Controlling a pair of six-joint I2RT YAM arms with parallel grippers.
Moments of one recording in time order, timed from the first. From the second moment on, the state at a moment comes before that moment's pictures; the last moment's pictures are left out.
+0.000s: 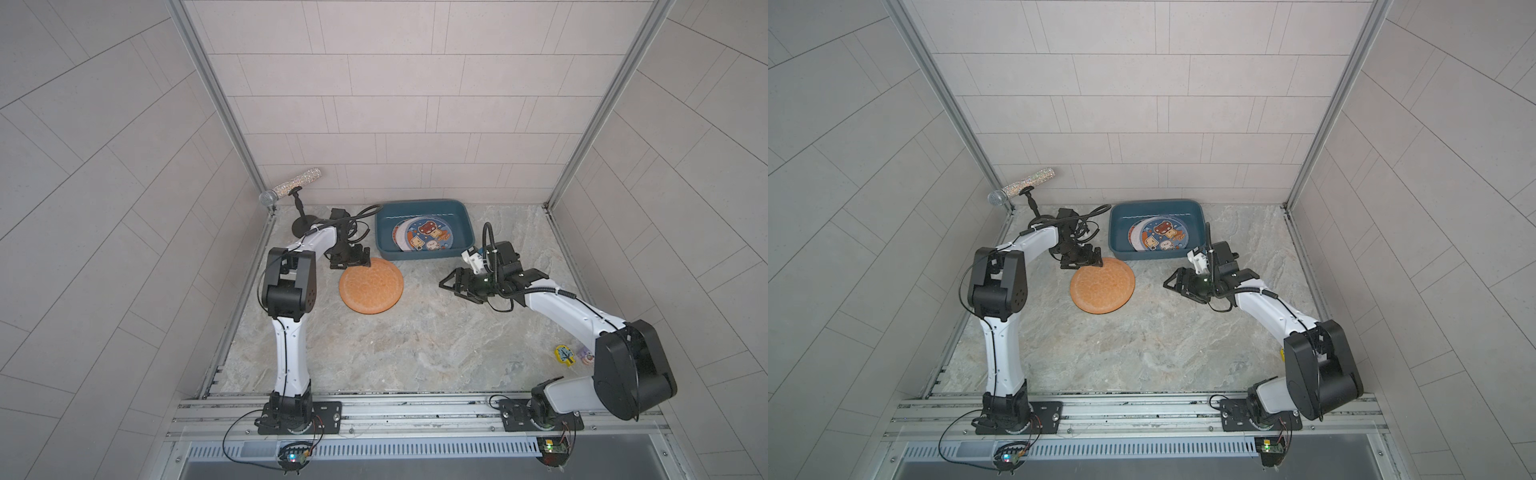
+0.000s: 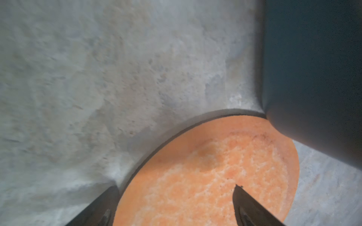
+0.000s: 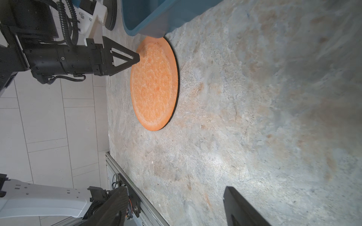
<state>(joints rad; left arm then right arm) -0.14 2.15 1.63 -0.85 0.30 -0.09 0.30 1.42 0.89 -0.37 -0.63 0.63</state>
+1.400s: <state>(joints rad) -0.40 1.87 1.20 -0.68 0.30 -0.35 0.57 1.88 1.20 -0.50 -0.25 0.45</state>
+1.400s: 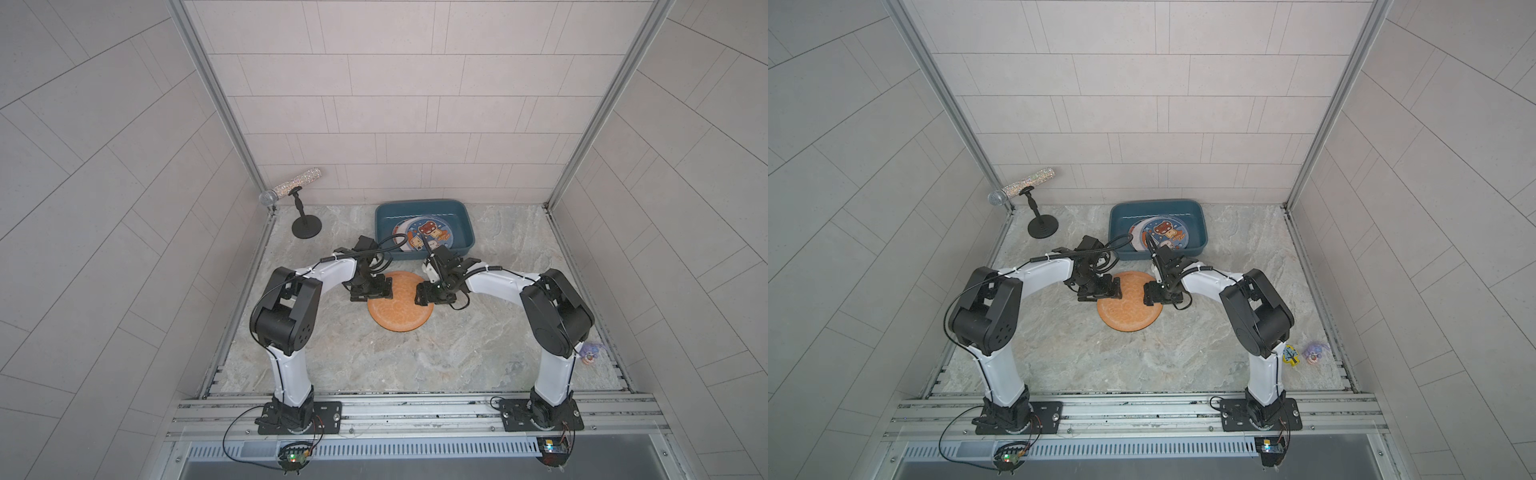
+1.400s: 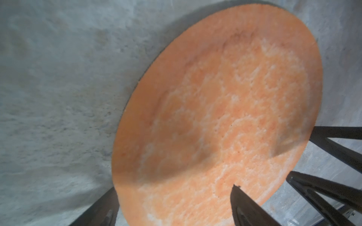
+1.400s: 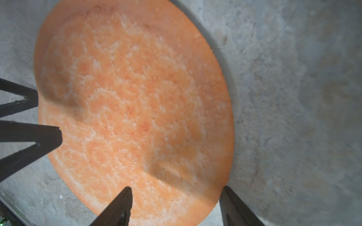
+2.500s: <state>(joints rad) -0.44 1.76 1.35 -0.75 0.41 -0.36 0.40 1.61 0.99 -0.48 -0.40 0.47</state>
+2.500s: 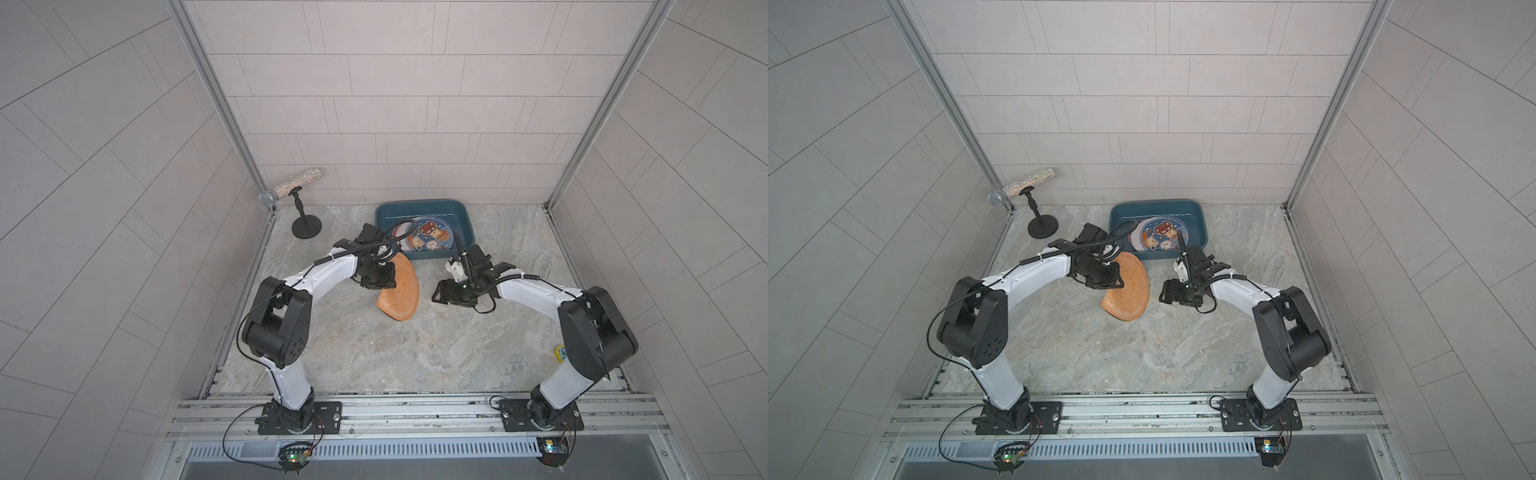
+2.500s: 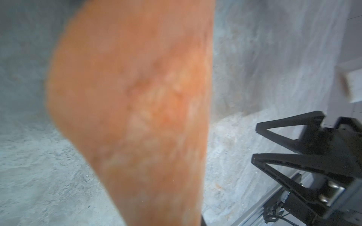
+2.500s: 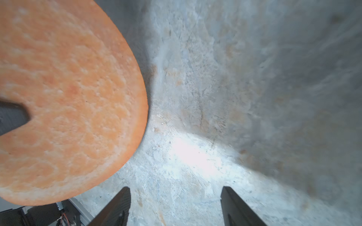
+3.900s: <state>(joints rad) -0.32 2.52 2.26 -0.59 0.39 -0.61 0.32 1.54 0.92 -0.51 -0.45 0.47</state>
